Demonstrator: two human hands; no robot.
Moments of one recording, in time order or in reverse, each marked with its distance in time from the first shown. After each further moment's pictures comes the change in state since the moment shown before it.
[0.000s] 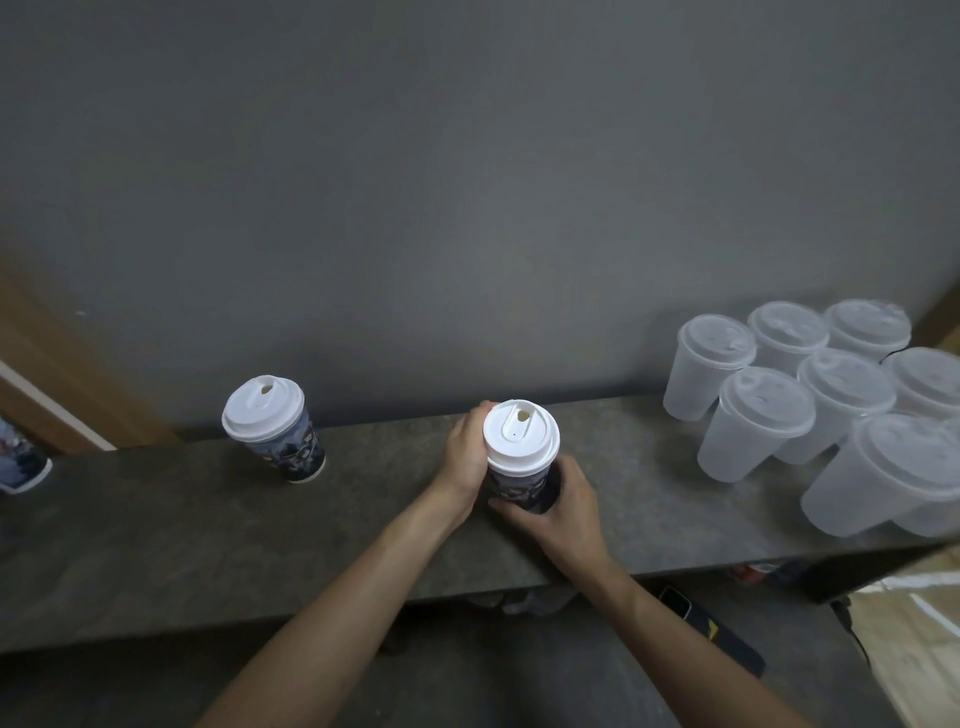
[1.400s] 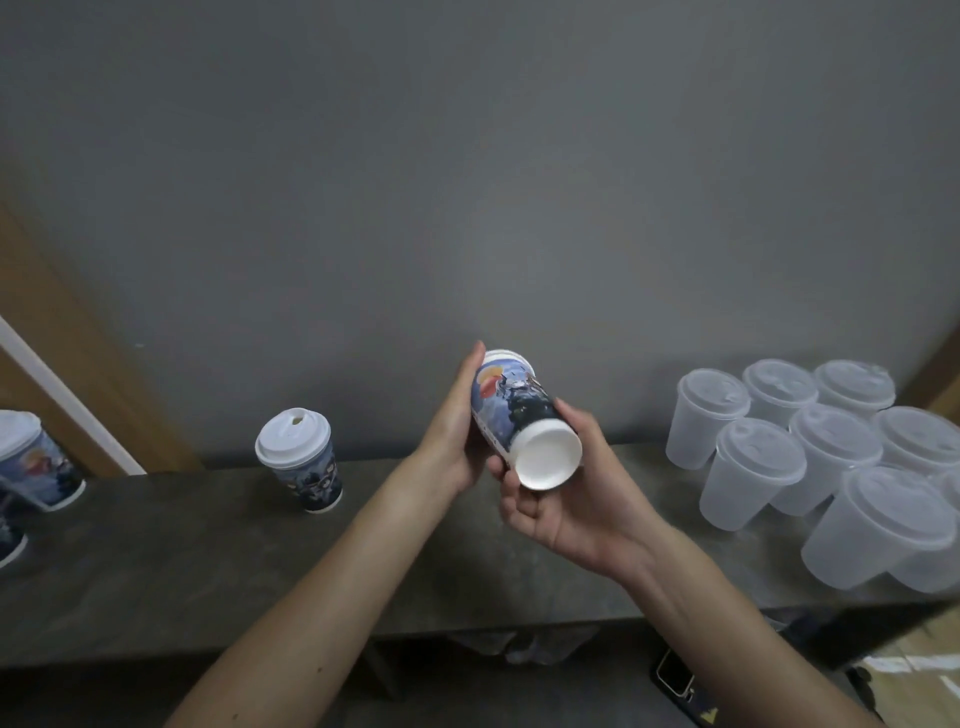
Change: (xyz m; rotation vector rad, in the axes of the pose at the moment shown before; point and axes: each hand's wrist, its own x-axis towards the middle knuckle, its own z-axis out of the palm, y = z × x) left_hand -0.007 0.097 -0.008 -0.278 -0.276 -0.167; right_hand 0.009 -0.183 -0.071 1.149 -0.615 0.711
